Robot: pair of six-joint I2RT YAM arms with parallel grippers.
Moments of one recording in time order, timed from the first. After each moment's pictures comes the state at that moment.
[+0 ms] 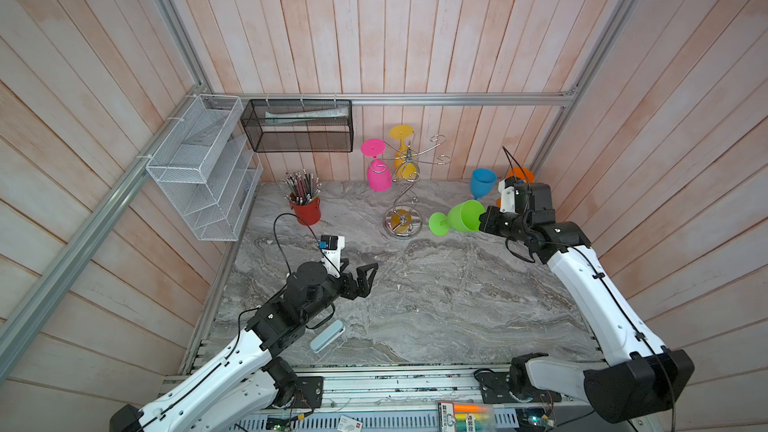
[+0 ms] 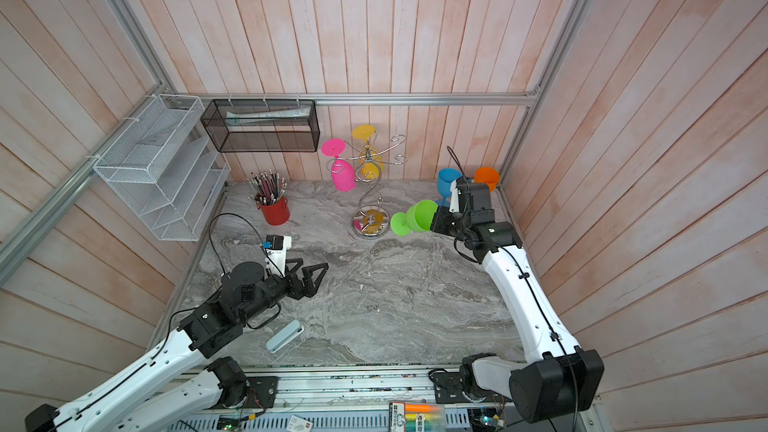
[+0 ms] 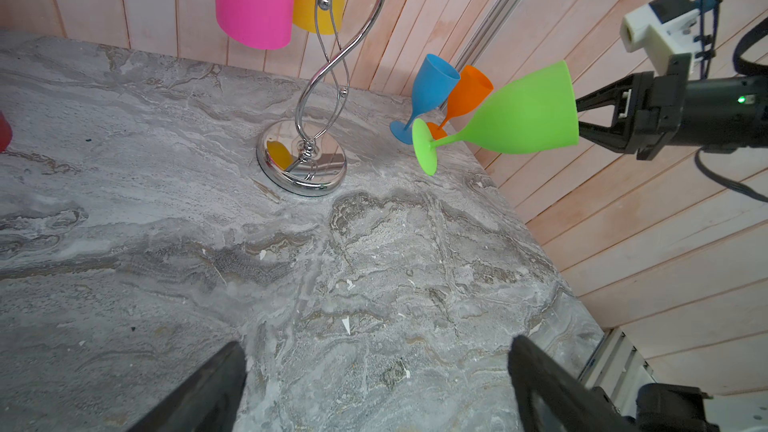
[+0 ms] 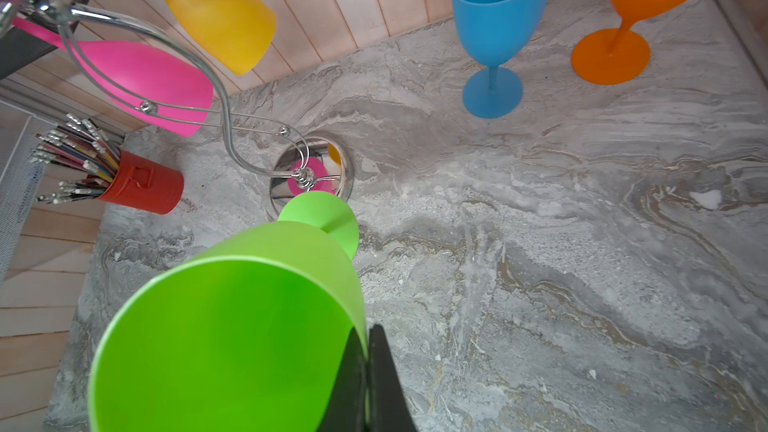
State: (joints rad) left arm -0.72 0.76 0.63 -0.19 -0.03 -0.48; right arm 0.19 1.26 1.27 -0.72 -0.10 0.41
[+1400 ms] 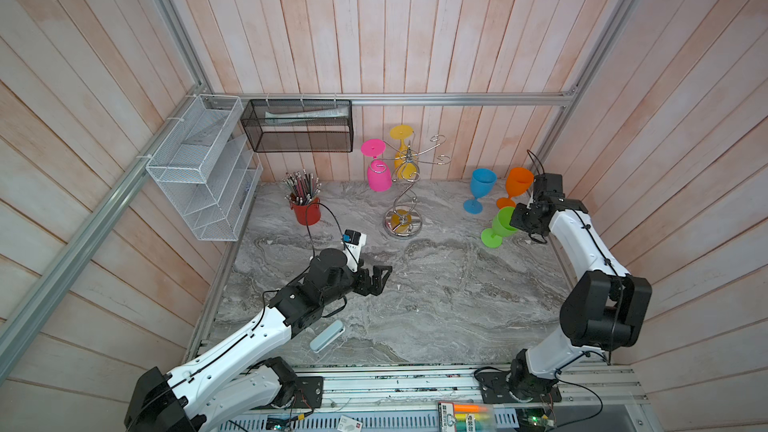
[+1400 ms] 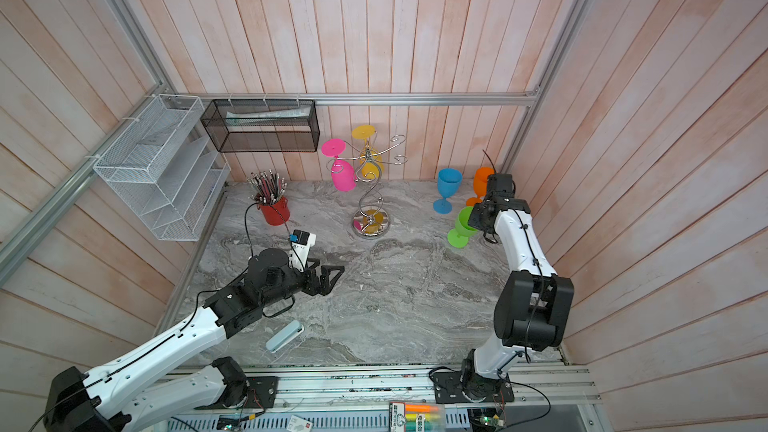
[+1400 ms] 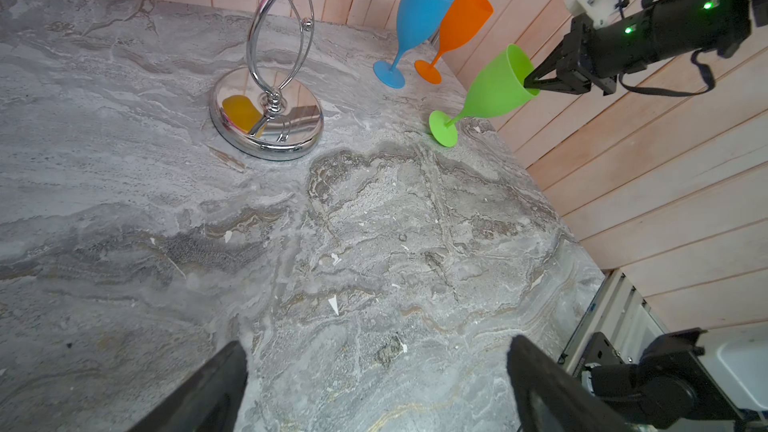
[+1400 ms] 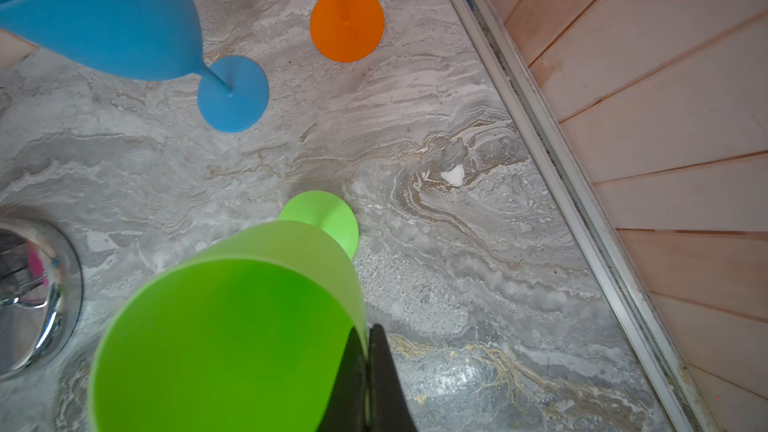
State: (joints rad) left arm -0.72 1.01 0.73 -0.17 0.10 -0.42; right arm -0.12 1.66 1.44 -0.79 0.10 0.29
